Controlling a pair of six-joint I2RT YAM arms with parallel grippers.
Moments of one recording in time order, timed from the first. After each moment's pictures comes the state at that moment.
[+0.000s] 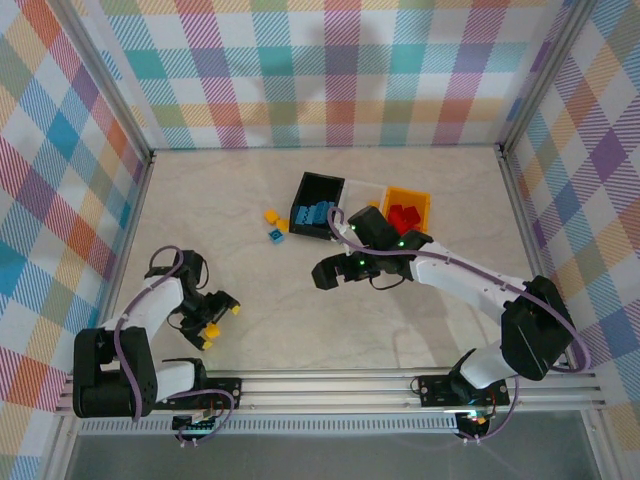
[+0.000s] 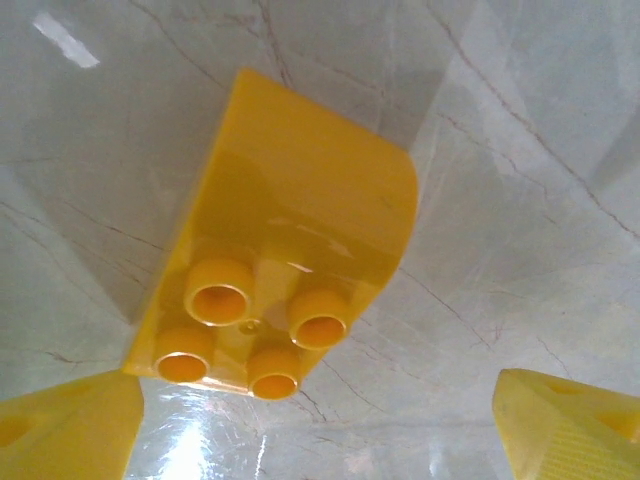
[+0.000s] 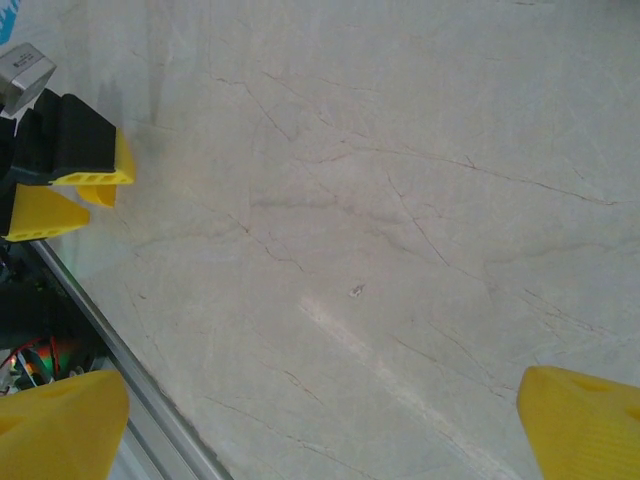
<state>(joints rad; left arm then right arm) 0.03 1.23 0.59 -0.95 0.24 -0.88 0.75 1.46 1.06 -0.54 -0.37 0.37</state>
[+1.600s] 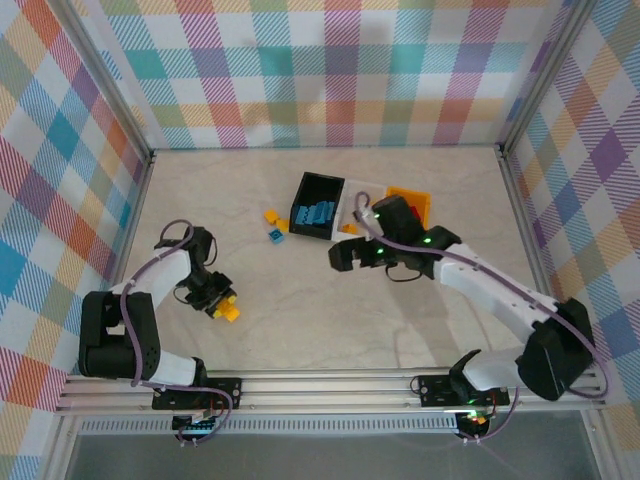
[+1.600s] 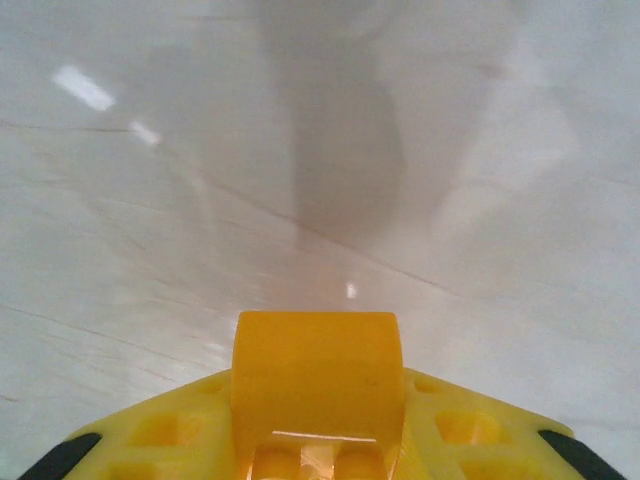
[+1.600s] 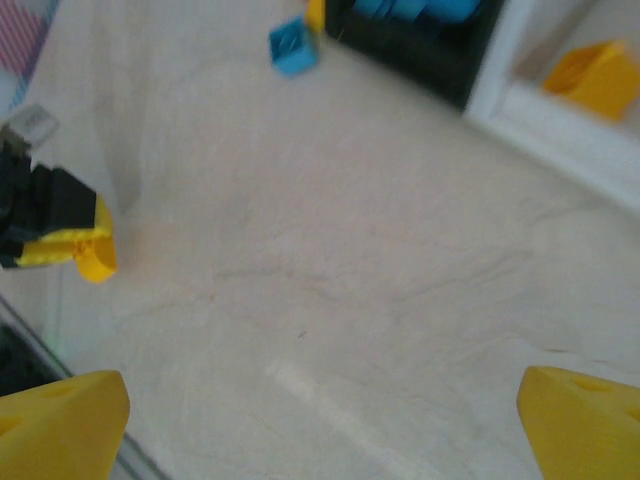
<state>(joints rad) -0.06 1.42 0.83 -0.96 0.23 -0.87 0.63 1.30 1.07 -0.58 -0.26 0.39</state>
